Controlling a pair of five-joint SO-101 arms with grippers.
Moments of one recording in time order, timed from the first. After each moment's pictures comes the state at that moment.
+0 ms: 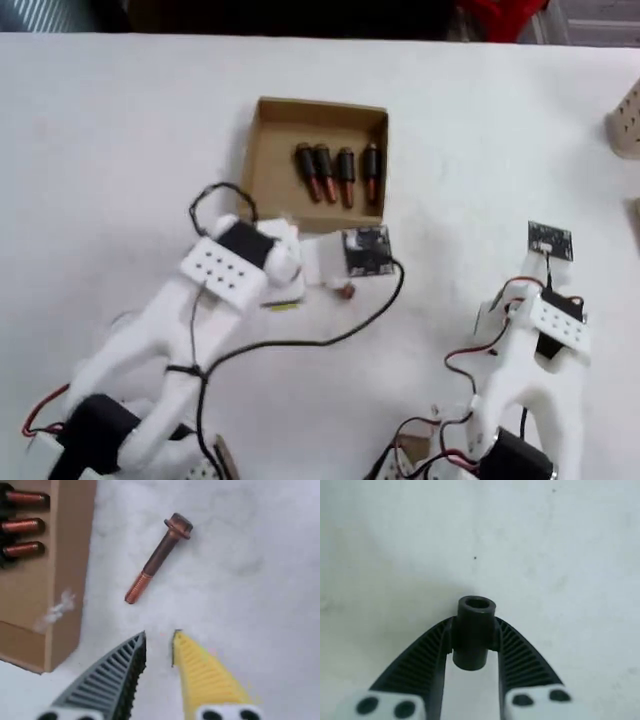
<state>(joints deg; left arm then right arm) 25.5 -16.3 34.1 66.2 -51.2 29.9 -25.0 60.0 52.9 17.2</state>
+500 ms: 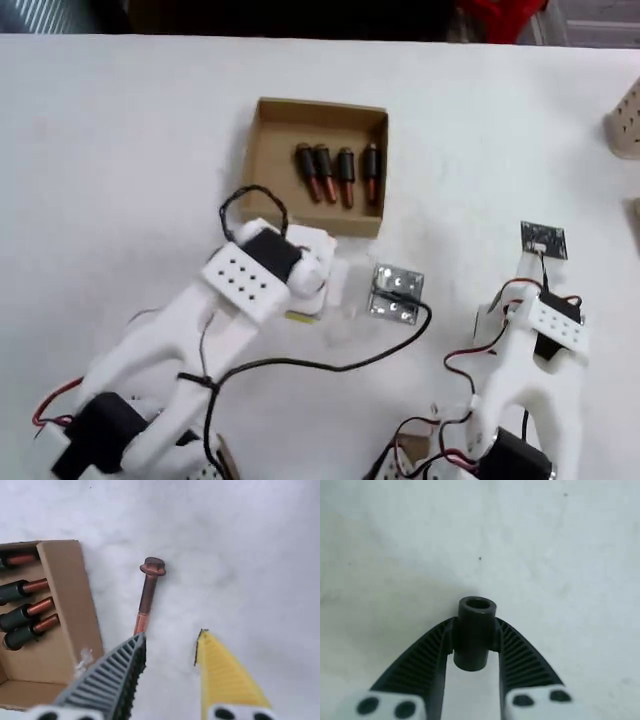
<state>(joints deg) 33.2 -15.4 29.7 68.3 -64.3 30.0 -25.0 60.7 51.5 20.8</state>
